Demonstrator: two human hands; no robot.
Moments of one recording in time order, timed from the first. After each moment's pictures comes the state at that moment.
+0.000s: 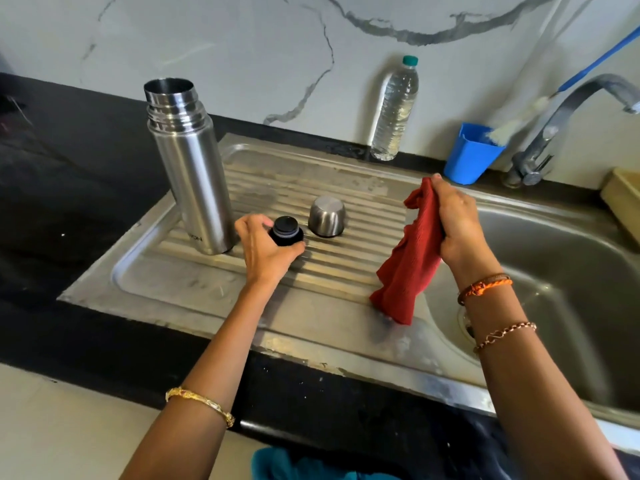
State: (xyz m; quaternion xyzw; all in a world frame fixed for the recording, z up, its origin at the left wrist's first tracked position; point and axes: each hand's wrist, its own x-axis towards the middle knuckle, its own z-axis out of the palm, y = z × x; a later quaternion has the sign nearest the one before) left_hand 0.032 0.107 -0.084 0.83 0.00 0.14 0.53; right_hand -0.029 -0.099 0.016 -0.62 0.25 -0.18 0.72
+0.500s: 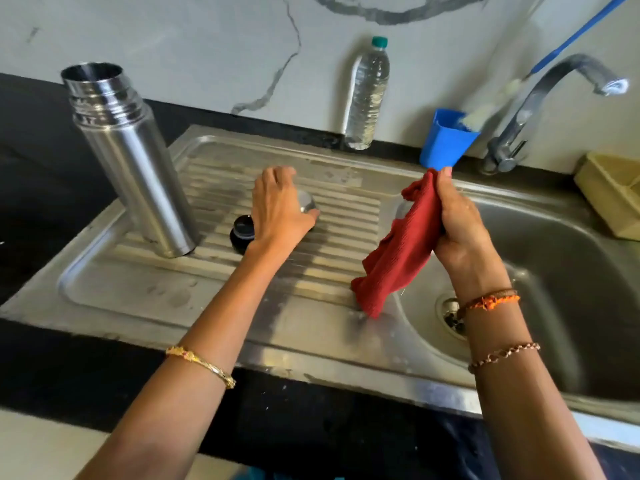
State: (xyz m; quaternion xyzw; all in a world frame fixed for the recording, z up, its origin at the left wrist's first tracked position) left_hand 0.043 0.058 -0.046 0.93 -0.14 0.14 0.30; right_hand -0.049 -0.123 -0.006 -0.57 0.23 -0.16 0.77
